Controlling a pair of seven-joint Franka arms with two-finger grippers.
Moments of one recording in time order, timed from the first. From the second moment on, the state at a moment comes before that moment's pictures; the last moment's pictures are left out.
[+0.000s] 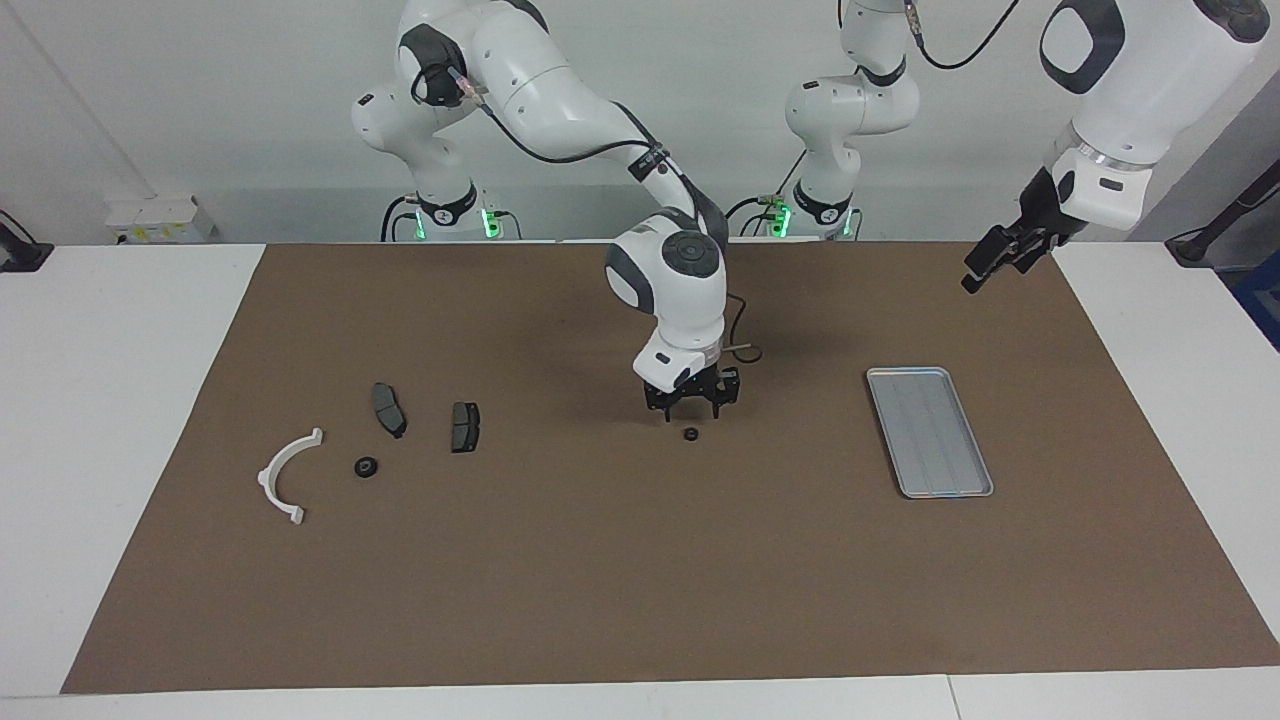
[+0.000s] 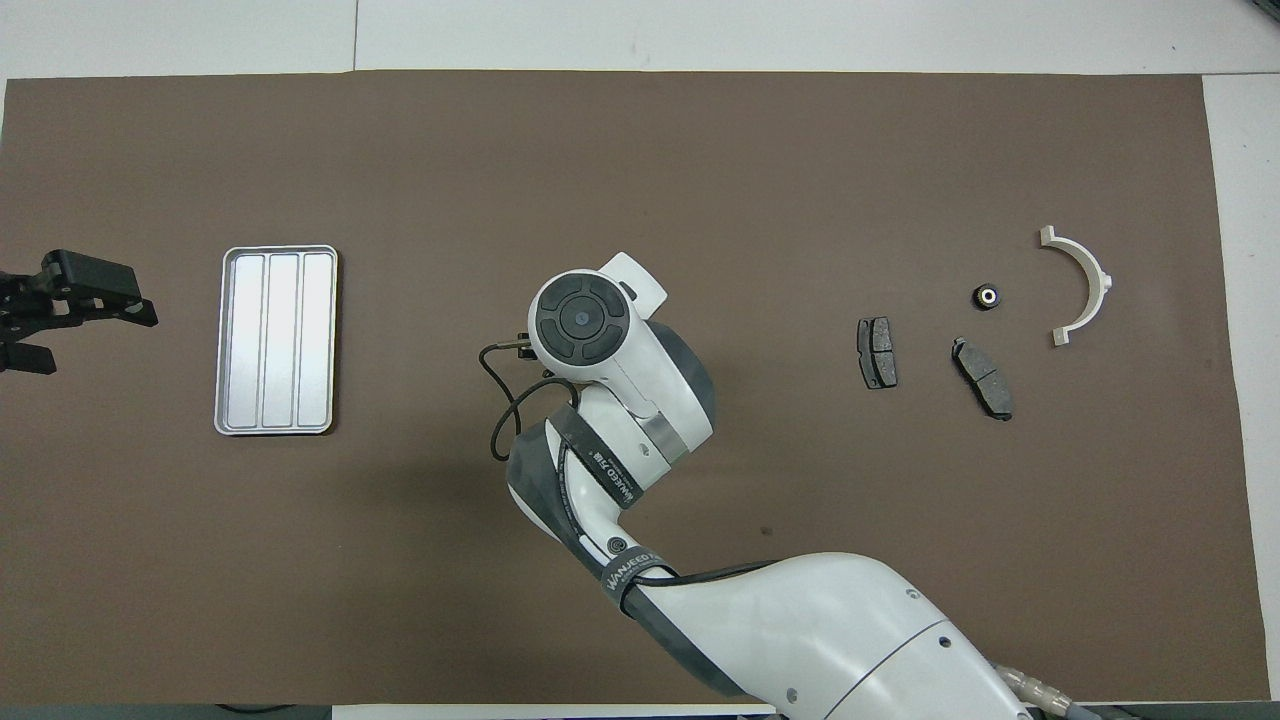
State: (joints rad) left arm 0.03 -0.06 -0.03 -1.70 -0.08 1.61 -0.33; right arm 0.73 0.63 -0.07 -1.50 0.06 2.24 0.65
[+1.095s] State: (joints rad) left arm 0.02 -0.07 -0.03 -1.68 -0.08 1.55 -0.33; right arm 0.73 0.67 -0.07 -1.48 0.06 2.26 0.65
